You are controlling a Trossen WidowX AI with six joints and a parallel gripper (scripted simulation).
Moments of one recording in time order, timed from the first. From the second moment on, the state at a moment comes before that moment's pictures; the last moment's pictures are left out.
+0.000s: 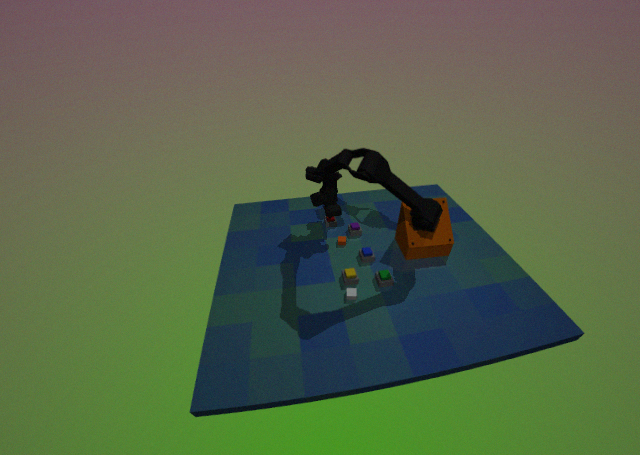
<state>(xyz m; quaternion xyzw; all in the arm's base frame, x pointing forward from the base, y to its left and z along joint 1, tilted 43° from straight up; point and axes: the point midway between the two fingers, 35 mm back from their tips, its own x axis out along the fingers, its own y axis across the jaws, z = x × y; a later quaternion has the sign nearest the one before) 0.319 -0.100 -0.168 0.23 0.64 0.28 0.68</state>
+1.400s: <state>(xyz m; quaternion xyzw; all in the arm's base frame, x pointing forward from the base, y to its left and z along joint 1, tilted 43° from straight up) 0.319 -0.101 -0.168 0.23 0.64 0.28 0.68</state>
